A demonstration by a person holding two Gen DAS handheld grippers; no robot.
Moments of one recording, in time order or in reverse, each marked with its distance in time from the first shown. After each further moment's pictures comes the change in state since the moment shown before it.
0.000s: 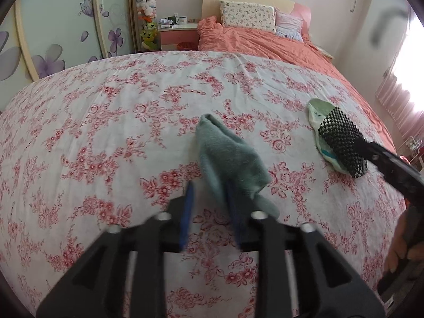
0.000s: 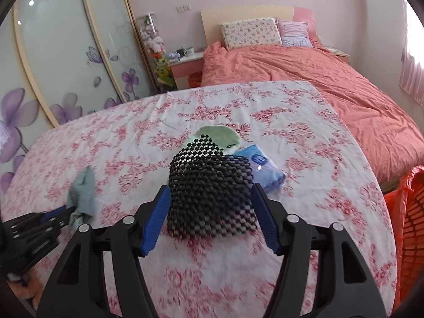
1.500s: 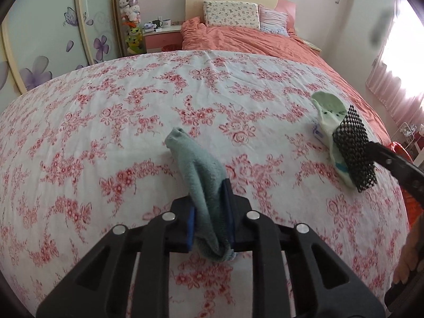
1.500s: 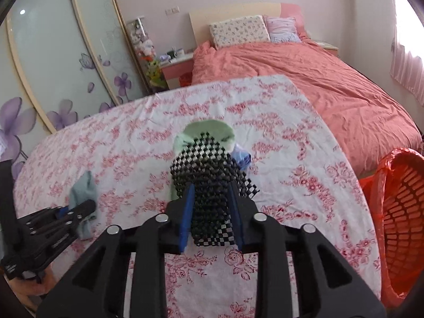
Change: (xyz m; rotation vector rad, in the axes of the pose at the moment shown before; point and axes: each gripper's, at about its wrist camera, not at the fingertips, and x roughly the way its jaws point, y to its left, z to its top) left arm 0.008 -0.041 -0.007 0.074 0.003 -0.031; right arm -0.024 -0.035 -0.015 0.083 0.014 -0.002
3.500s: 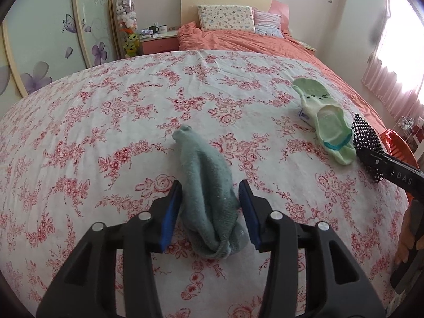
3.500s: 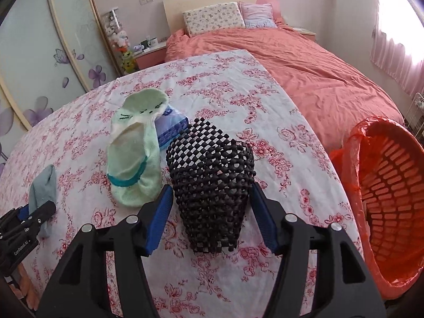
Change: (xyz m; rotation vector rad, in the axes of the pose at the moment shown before) left arm -0.015 -0.011 -0.027 0.026 -0.032 0.000; right arm -0.004 -0.049 -0.028 0.053 0.039 -0.104
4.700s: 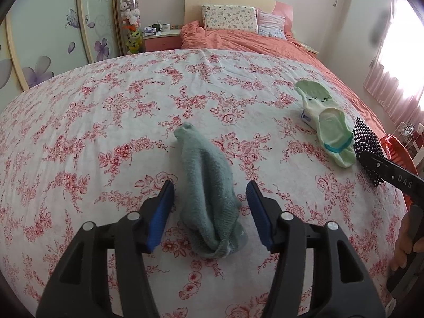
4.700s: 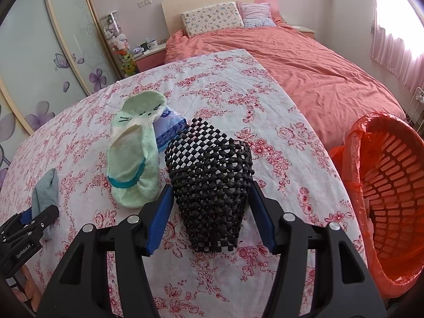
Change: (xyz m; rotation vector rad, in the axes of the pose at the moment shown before) left arm 0.001 0.001 -0.001 -0.025 0.001 -0.004; right arm -0.001 -0.001 0.001 0.017 -0.001 0.013
